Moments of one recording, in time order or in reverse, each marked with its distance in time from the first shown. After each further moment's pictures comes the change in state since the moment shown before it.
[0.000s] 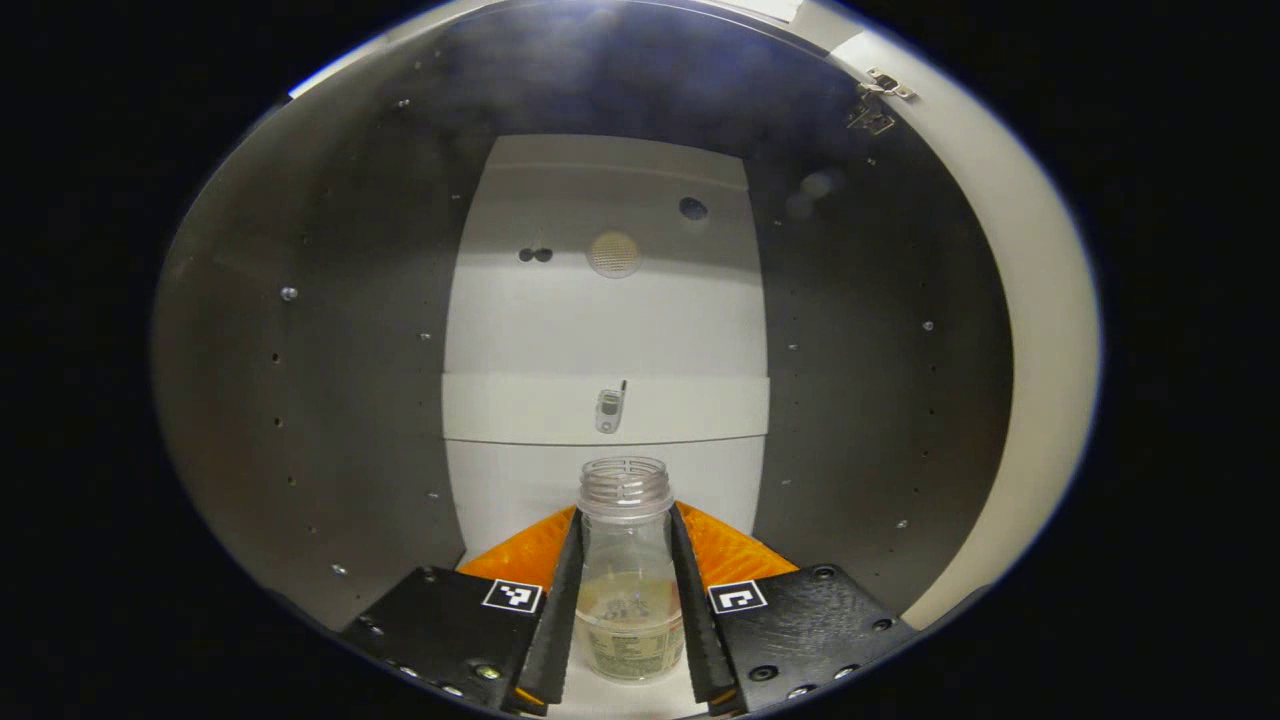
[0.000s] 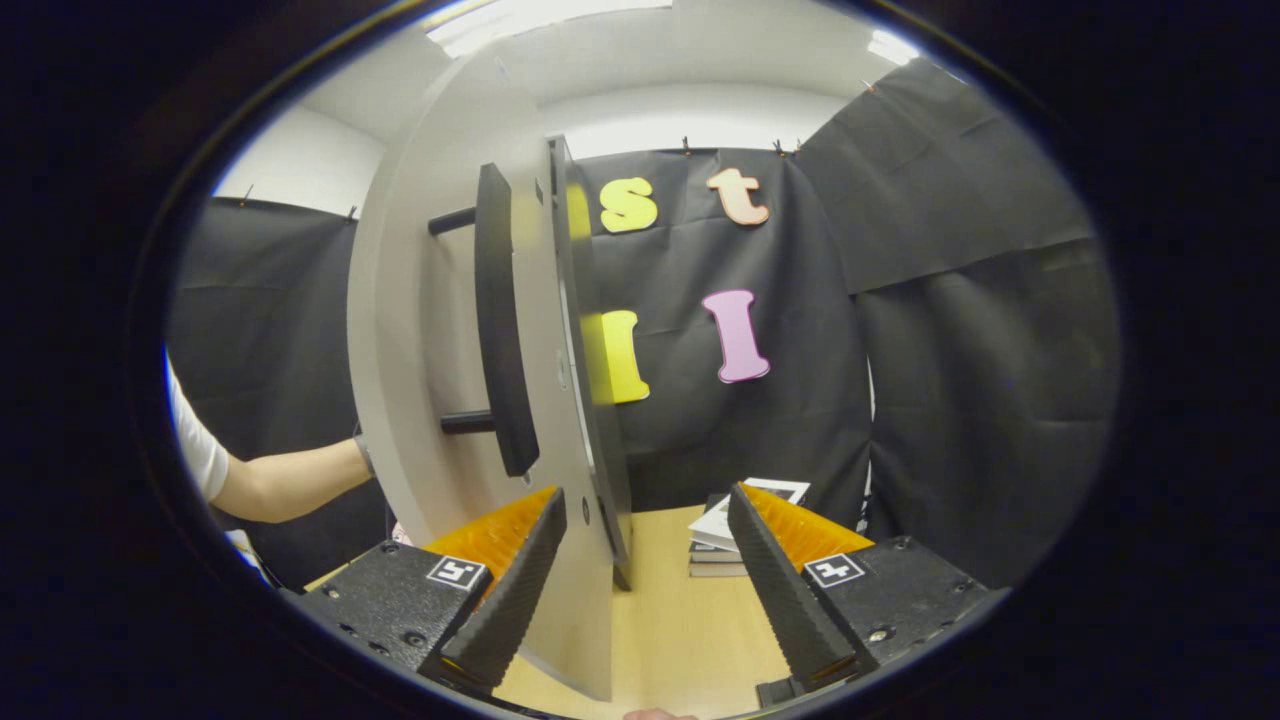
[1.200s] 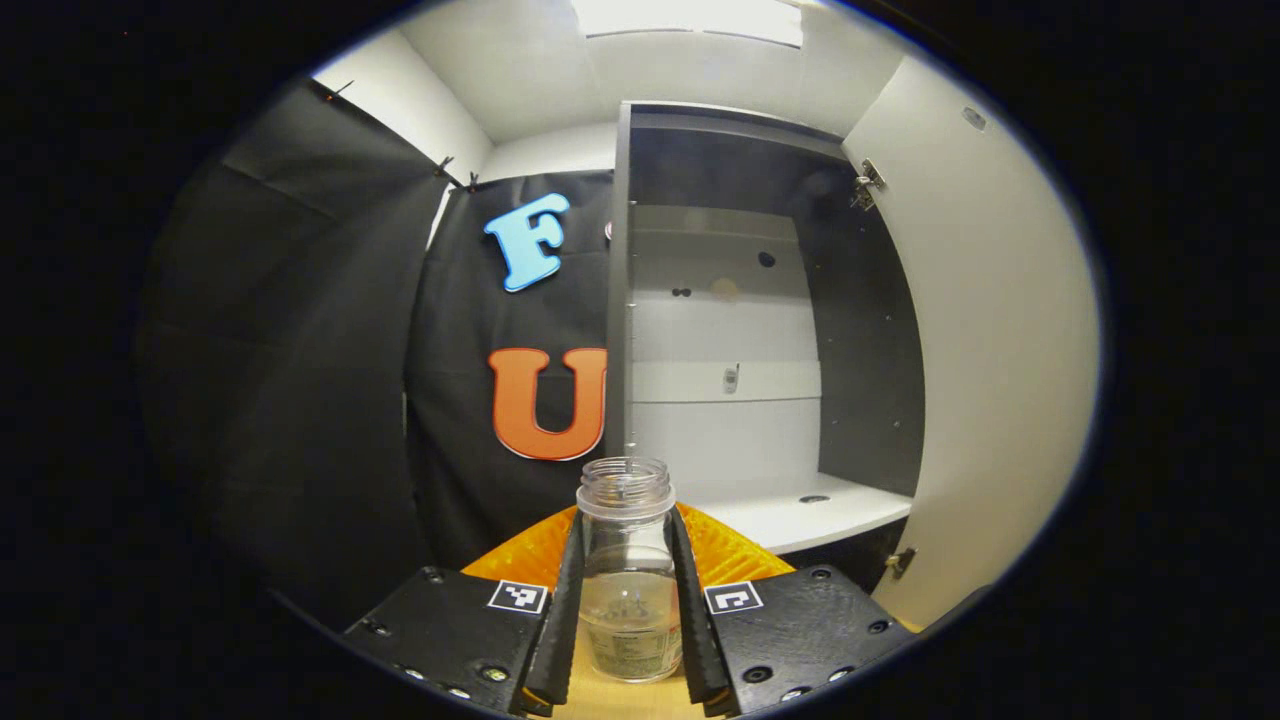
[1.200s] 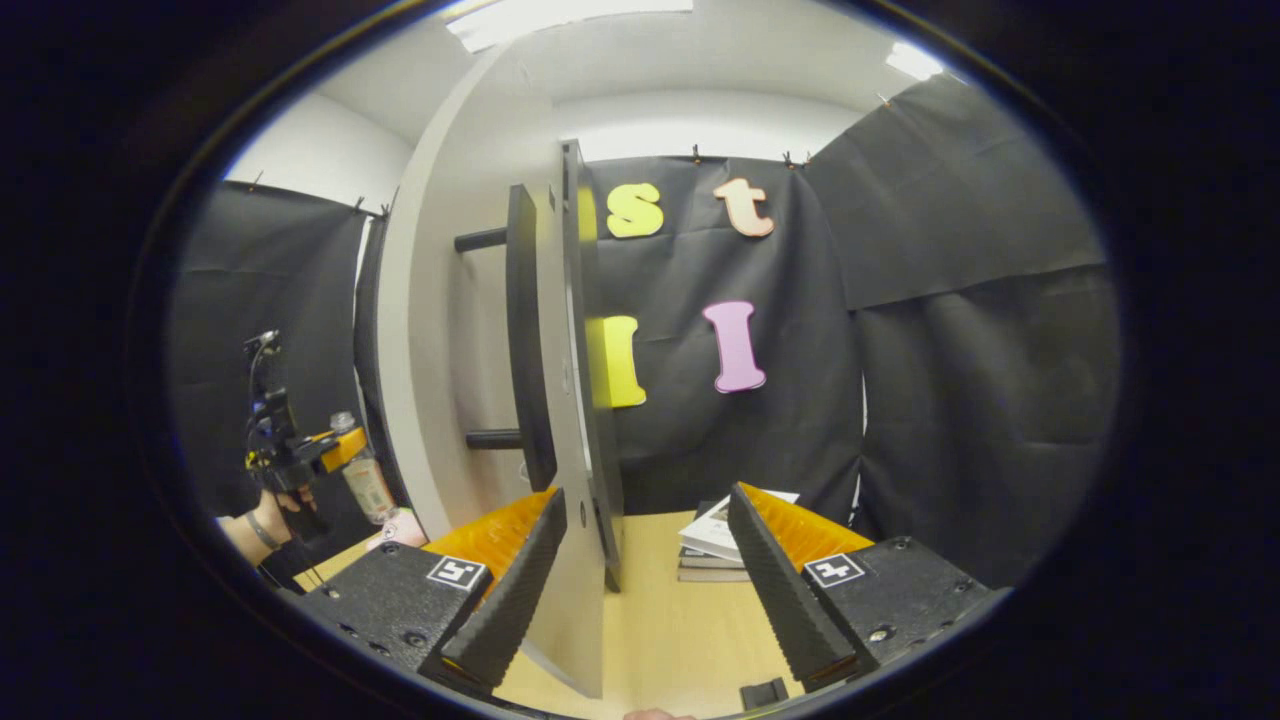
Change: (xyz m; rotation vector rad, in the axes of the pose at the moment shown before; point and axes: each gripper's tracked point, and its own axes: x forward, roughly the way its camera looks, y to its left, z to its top) left arm -0.258 0.121 -0.075 0.044 -0.095 0.245; right arm -0.011 0.003 0.013 -0.057 -0.011 -0.024
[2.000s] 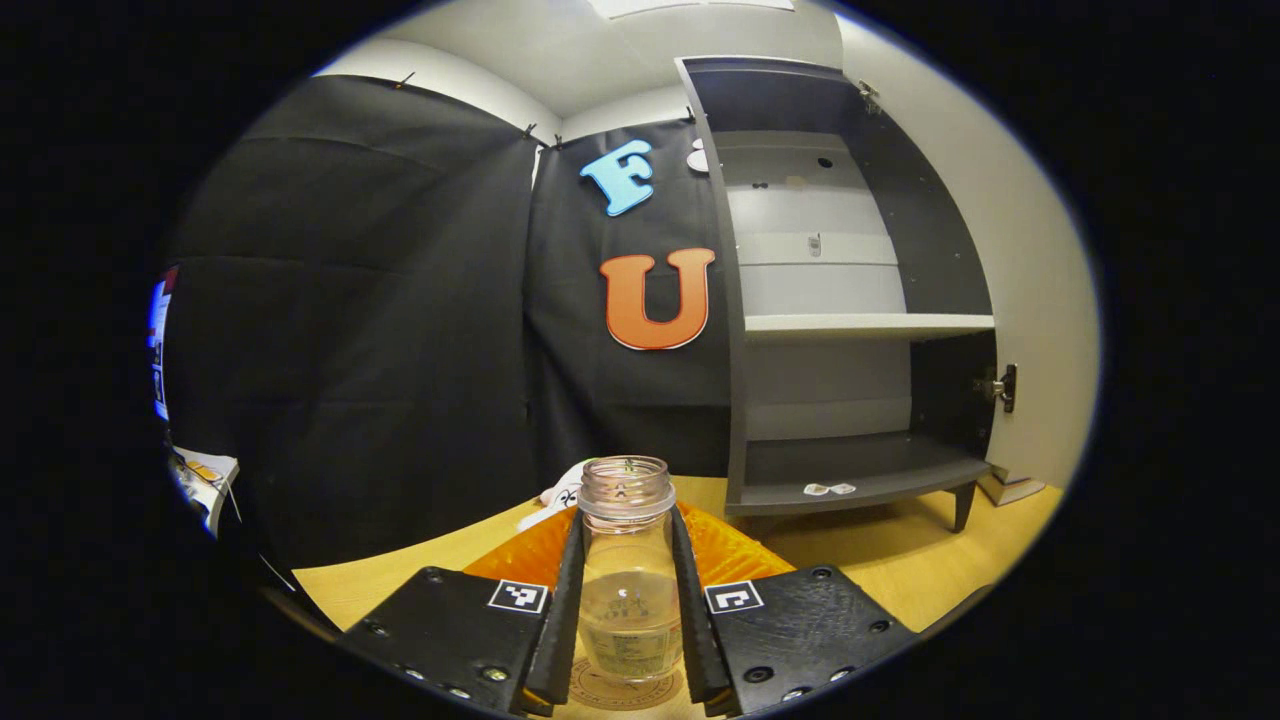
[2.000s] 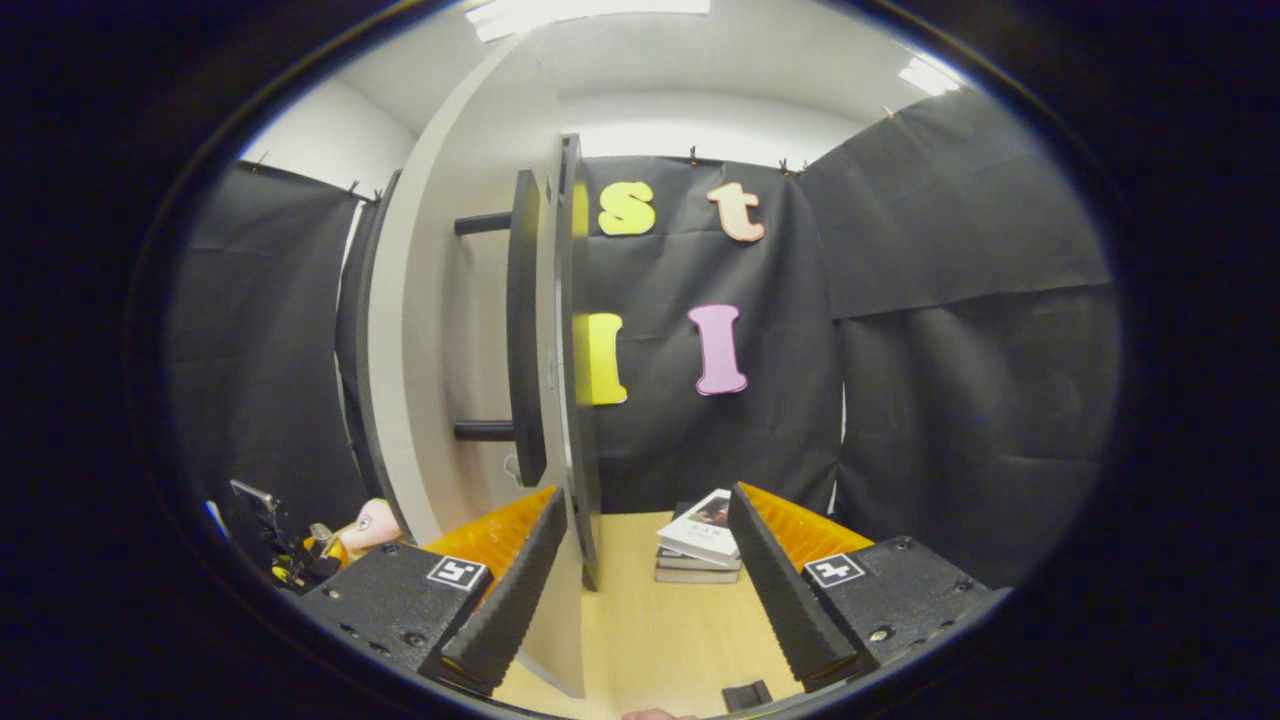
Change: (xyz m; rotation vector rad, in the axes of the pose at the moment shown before) left arm -0.078 0.049 -0.195 0.039 0.144 0.261; right arm 0.001 -0.005 -0.001 -0.065 0.007 -0.078
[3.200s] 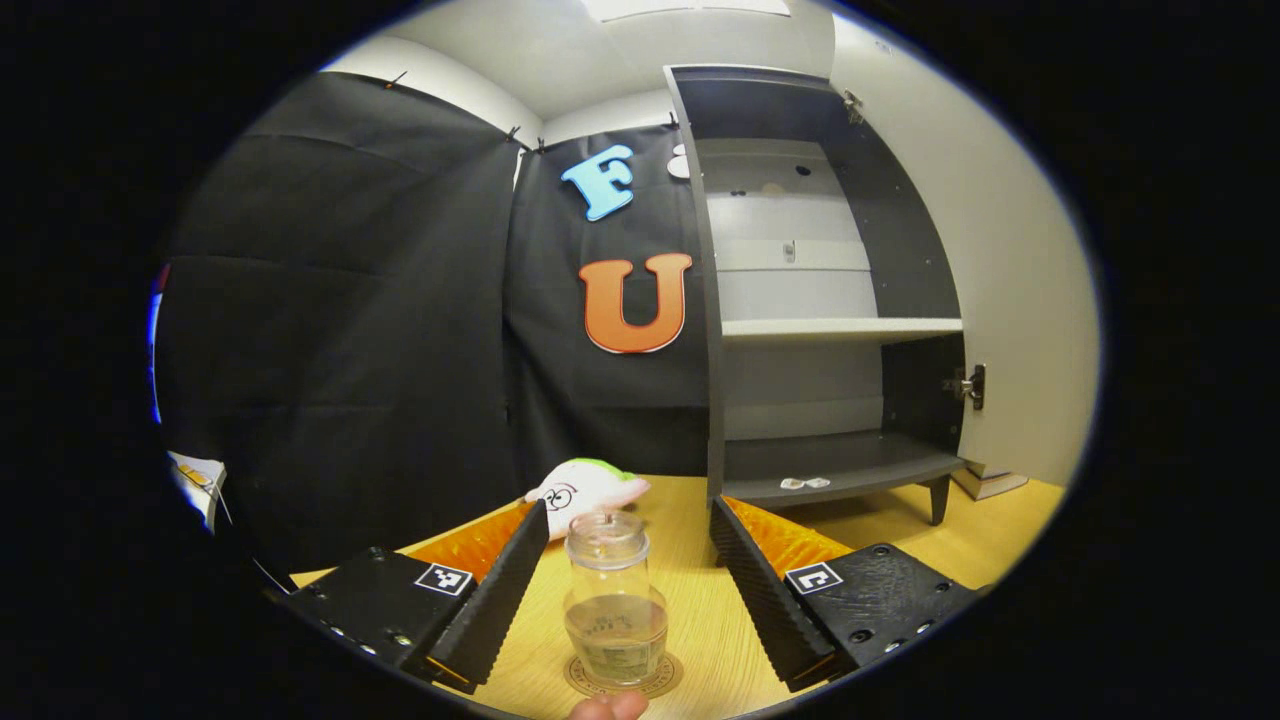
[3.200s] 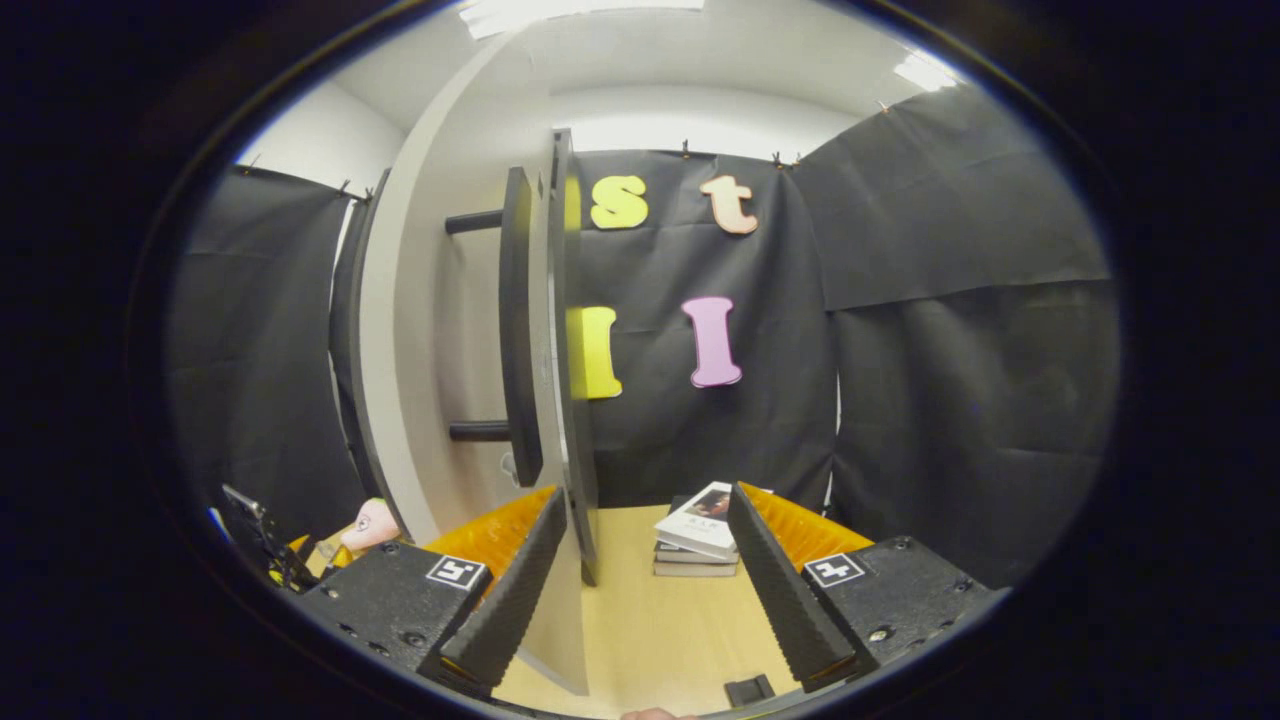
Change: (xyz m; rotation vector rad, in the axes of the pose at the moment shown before) left arm -0.025 -0.008 0.042 -0.002 -0.057 -0.122; right arm -0.002 0.000 -0.001 0.036 0.019 0.002
